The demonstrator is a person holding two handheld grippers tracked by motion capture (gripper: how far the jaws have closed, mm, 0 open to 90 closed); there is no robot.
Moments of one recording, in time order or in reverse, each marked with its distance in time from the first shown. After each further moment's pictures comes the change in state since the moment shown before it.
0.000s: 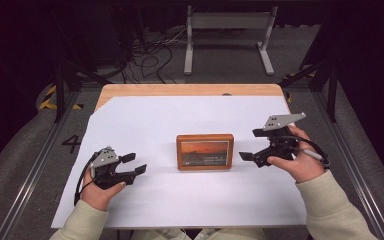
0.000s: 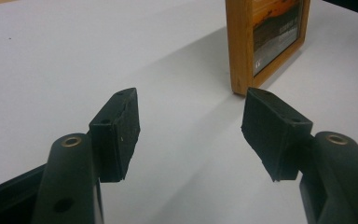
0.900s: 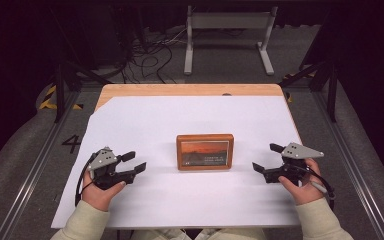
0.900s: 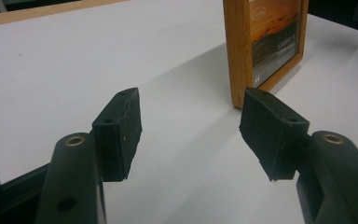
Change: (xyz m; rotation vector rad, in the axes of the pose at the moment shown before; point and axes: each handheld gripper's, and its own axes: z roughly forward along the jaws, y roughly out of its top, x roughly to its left) left arm 0.000 -0.001 0.000 -0.068 0.009 -0.001; right arm -0.013 -0.104 0.012 -0.228 -0.218 0.061
